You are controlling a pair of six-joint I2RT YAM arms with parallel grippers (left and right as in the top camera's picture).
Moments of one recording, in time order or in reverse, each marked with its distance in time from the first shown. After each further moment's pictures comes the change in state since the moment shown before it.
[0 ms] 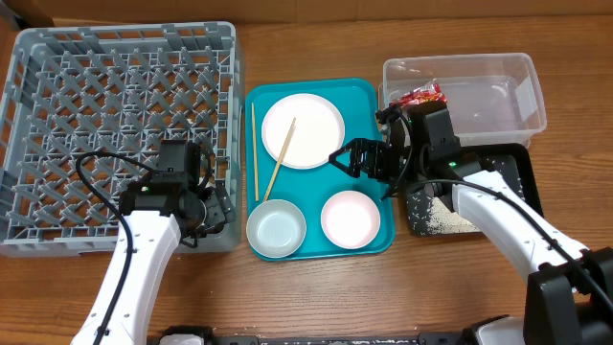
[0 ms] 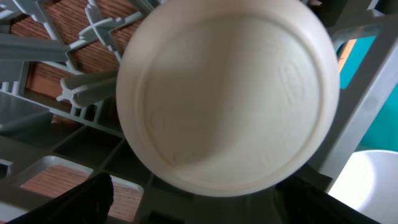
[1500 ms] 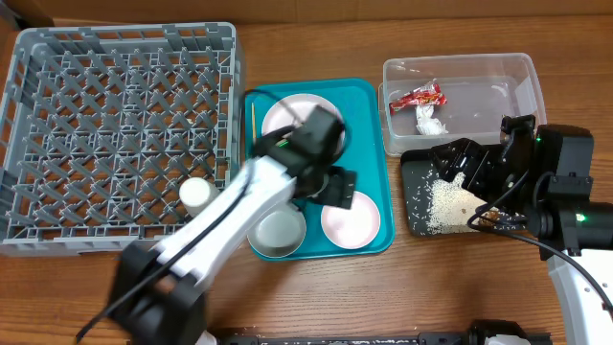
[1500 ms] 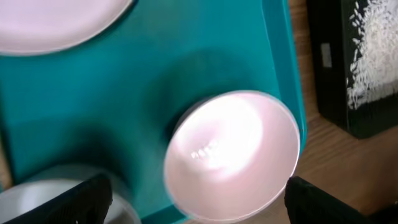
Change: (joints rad) left arm -0.598 0.459 0.498 0.018 0.217 0.021; right arm -0.386 -0.504 0.056 -0.569 0.193 -0.079
